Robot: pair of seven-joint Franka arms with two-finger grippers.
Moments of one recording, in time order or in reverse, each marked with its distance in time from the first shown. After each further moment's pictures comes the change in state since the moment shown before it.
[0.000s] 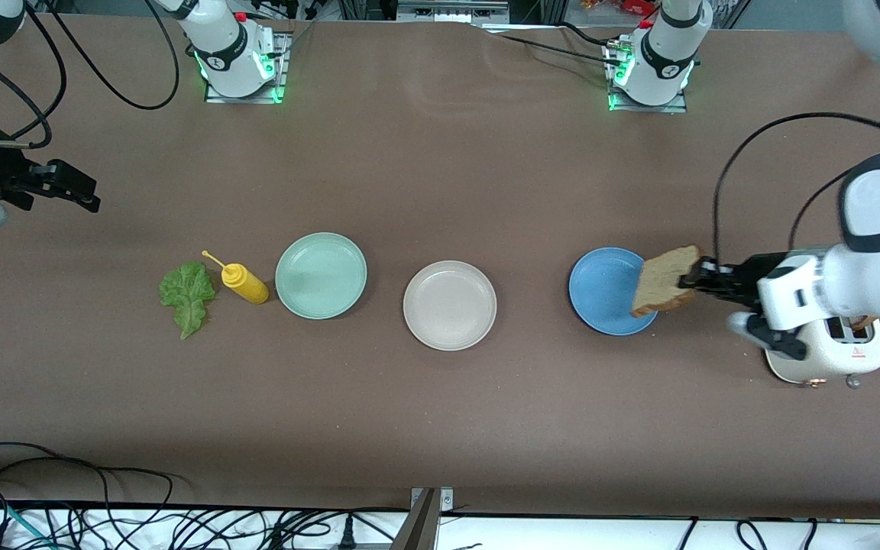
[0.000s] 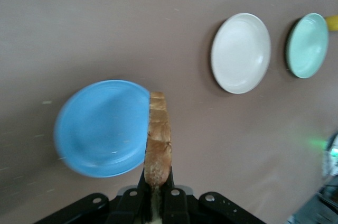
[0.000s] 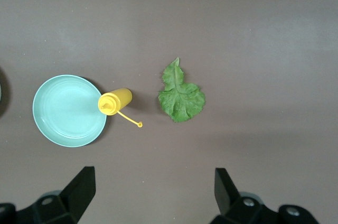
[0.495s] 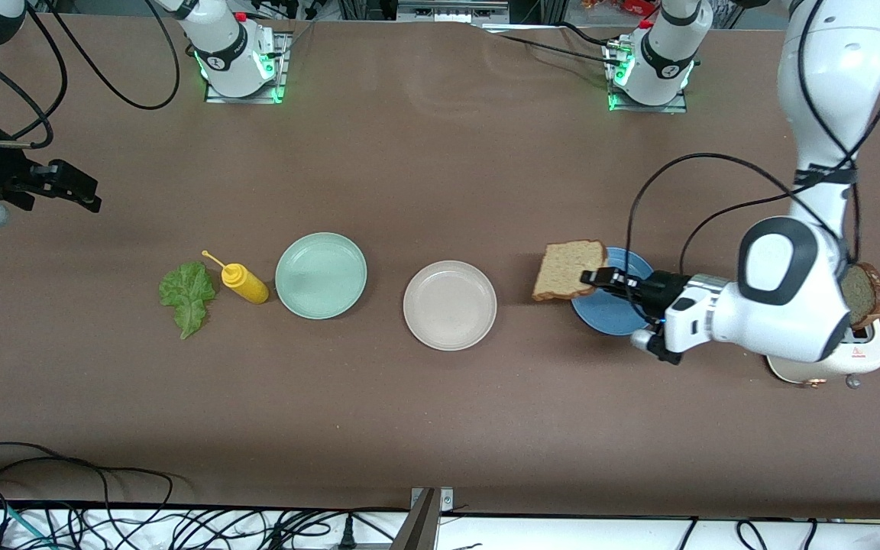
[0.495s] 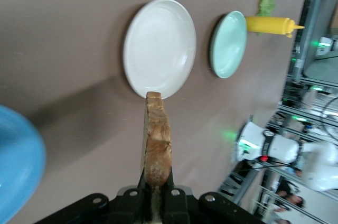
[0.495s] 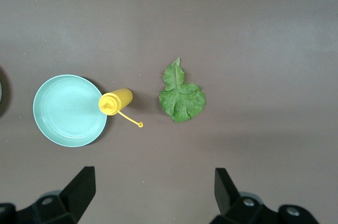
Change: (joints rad) left arm -0.085 0.164 -0.001 -0.006 -0.324 0.002 -0.020; right arm 0.003 0.001 0.000 0.001 0.000 0.000 -0.001
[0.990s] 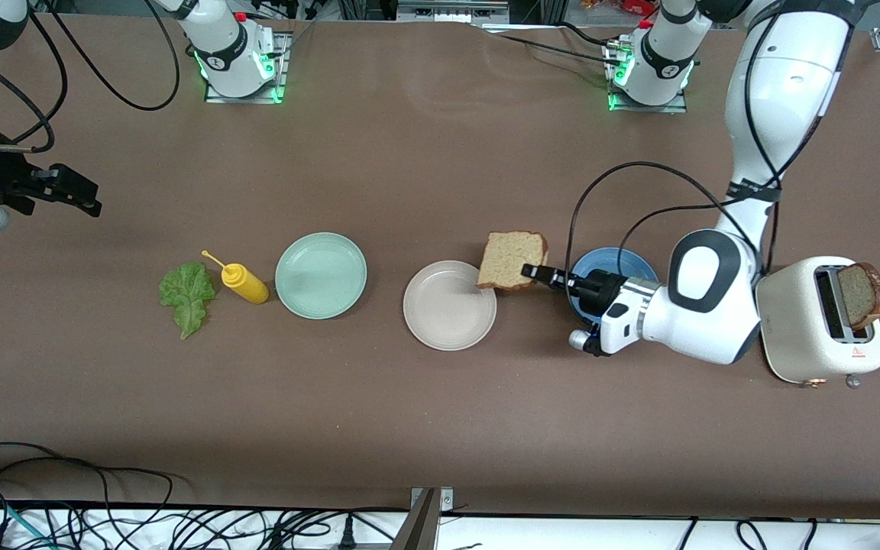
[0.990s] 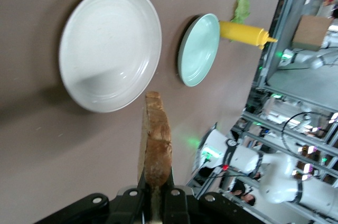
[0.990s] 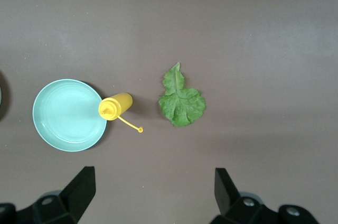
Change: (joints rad) left arm -0.093 0.076 0.001 0.000 -0.184 0.070 -0.078; right arm 0.000 0.009 -0.001 0.000 -0.002 0.024 0.000
